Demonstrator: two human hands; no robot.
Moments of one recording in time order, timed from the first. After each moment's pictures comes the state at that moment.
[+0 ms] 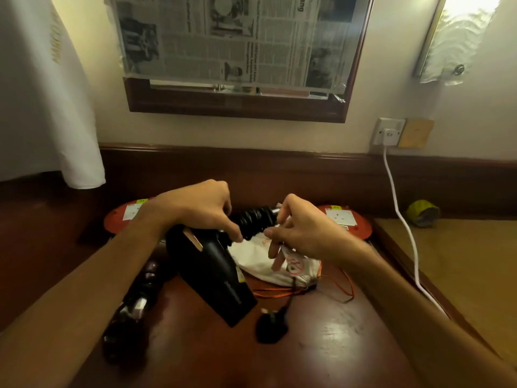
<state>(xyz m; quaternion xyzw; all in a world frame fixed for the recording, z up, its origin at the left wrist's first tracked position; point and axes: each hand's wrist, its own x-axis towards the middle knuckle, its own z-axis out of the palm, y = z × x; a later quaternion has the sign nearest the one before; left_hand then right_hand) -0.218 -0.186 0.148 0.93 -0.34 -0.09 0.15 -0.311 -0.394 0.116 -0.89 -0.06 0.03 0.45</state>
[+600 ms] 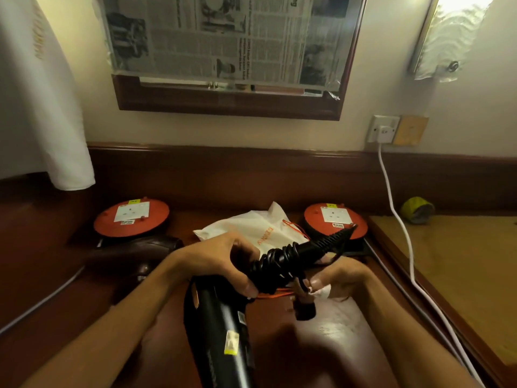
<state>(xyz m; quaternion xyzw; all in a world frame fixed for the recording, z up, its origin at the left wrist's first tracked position) -0.237 -0.203 0.063 0.73 -0.41 -0.33 0.43 -0.293 -0.484 0.008 -0.60 -0.23 0.34 0.69</state>
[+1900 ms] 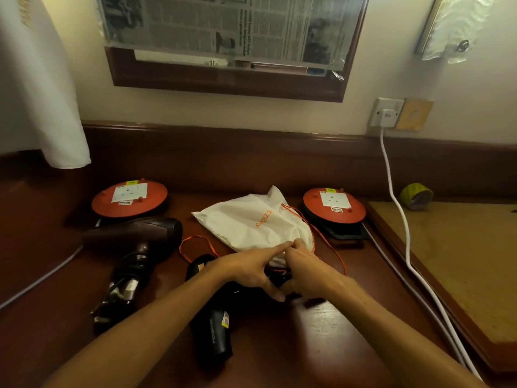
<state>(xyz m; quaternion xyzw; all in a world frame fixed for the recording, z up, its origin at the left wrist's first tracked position) -0.223 -0.268 -0.033 0.82 -0.41 -0.28 0.27 -0.312 -0.422 0.005 -0.99 -0.02 0.12 0.12</state>
